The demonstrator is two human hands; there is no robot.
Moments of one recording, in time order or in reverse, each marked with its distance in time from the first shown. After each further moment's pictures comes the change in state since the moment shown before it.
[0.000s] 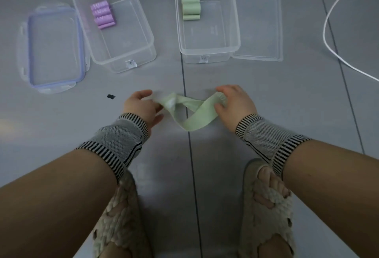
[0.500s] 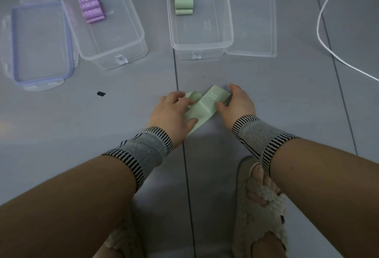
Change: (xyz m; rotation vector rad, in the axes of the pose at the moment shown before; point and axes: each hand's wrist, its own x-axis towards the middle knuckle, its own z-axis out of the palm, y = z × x) left_hand -0.011 -0.046 0.038 1.157 -0.177 0.903; right_hand 0.003 0.024 0.008 0.069 0.049 0.234
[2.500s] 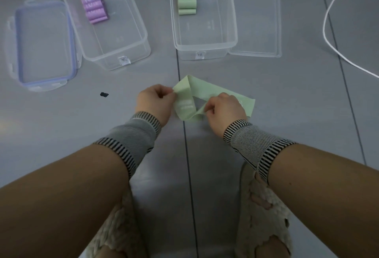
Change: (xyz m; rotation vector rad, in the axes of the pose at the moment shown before) left_hand 0.025 -0.015 -0.023 -0.603 0.191 -0.495; right_hand -0.018 -0.029 0.006 -0.246 -0.127 -0.224
